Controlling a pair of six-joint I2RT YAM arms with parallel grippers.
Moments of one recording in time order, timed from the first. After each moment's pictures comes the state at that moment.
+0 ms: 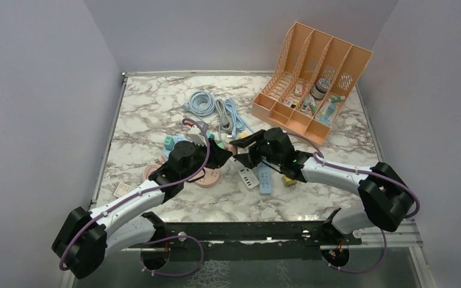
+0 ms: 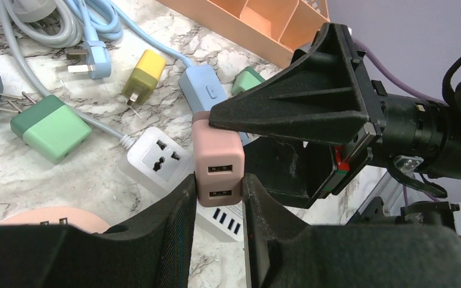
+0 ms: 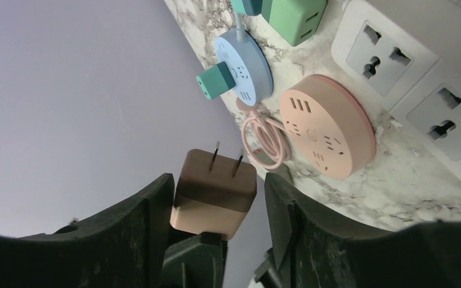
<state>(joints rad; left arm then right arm) -0.69 1.00 0.47 0.27 0.10 -0.64 0.78 1.43 0.73 0.21 -0.05 1.74</state>
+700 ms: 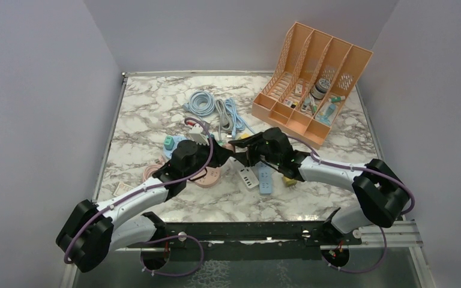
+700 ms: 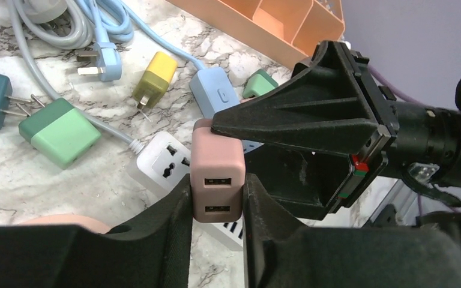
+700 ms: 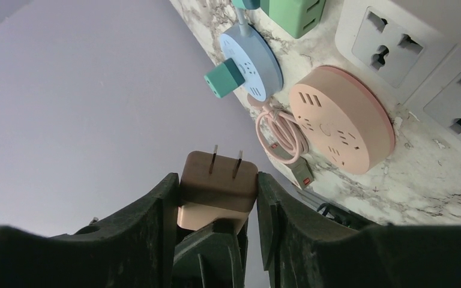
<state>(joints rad) -0.68 1.07 0.47 0.33 0.08 -0.65 0.78 1.47 0.73 0.27 -0.11 1.87</state>
